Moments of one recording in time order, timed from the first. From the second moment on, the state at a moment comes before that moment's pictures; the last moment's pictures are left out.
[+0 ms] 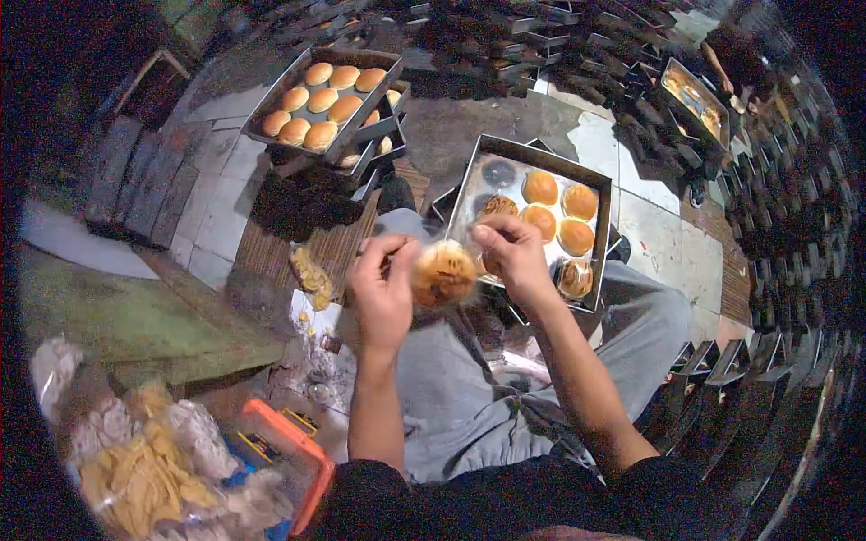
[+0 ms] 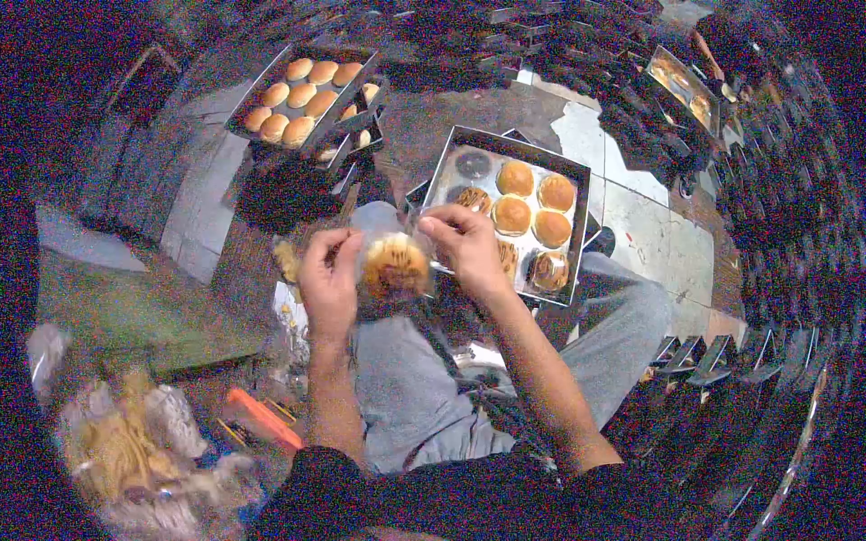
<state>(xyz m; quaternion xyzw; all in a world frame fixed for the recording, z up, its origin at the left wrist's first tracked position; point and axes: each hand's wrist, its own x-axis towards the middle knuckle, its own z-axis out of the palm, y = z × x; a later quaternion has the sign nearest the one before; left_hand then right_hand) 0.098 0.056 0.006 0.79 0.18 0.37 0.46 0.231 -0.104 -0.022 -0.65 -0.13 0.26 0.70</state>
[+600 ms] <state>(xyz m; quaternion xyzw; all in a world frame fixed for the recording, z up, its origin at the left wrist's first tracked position) 0.048 0.028 0.013 0.74 0.19 0.37 0.53 0.200 -0.146 -0.020 -0.64 -0.14 0.26 0.71</state>
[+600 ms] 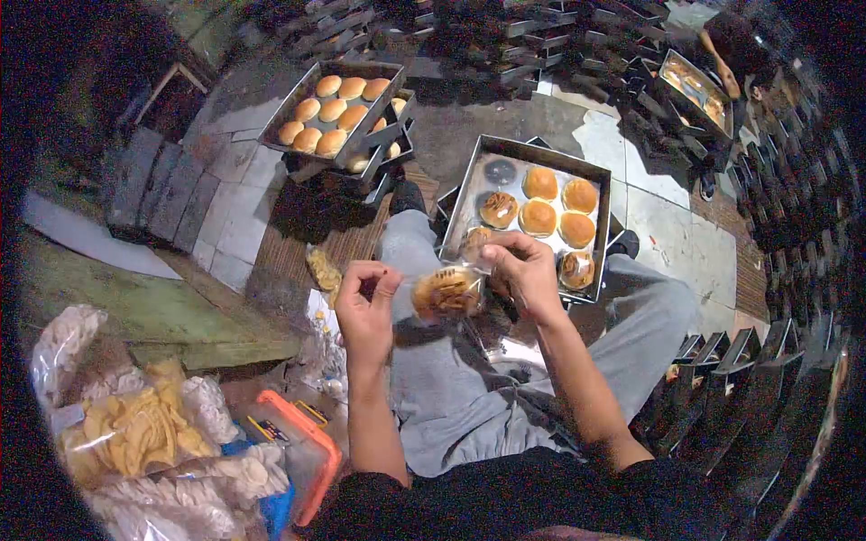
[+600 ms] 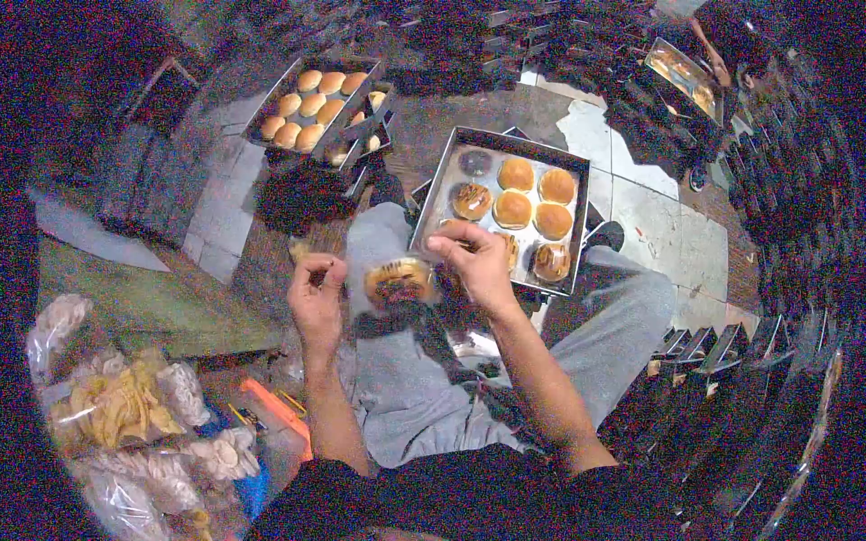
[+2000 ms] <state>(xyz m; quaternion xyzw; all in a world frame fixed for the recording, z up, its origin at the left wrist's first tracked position) 0.130 -0.026 -0.105 0.85 0.20 0.09 0.47 0.395 -0.129 -0.180 -0.78 0.03 0.24 0.57</state>
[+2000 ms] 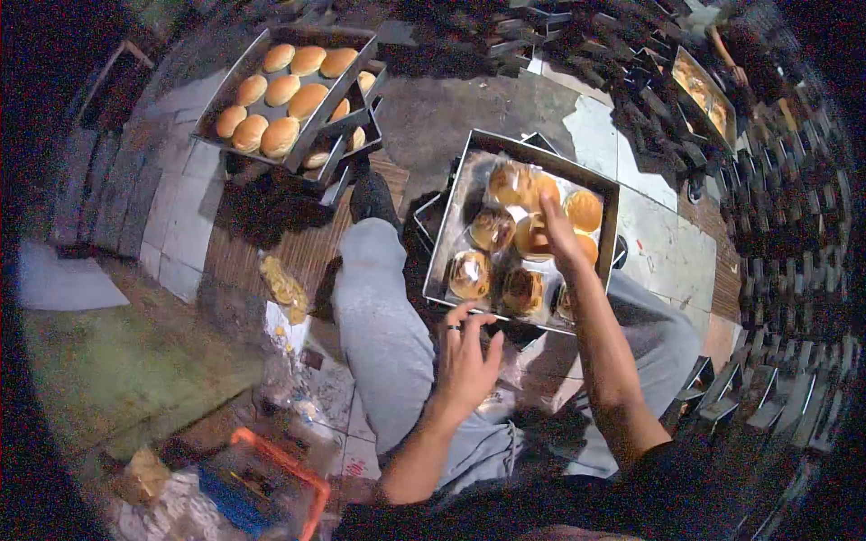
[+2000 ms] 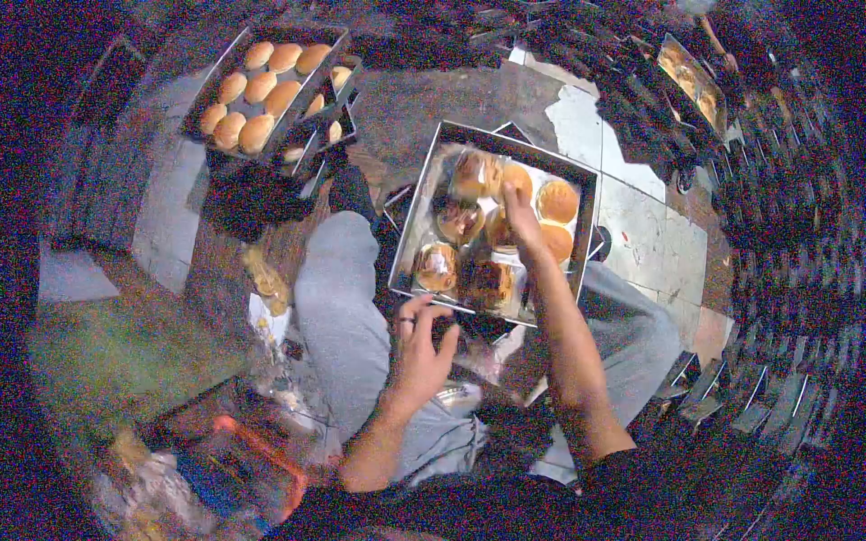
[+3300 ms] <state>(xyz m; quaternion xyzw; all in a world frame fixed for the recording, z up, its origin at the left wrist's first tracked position) 0.119 -0.082 -0.055 0.85 0.00 -0.12 0.51 0.171 -0.310 -0.009 -0.83 -0.26 -0.01 0.49</state>
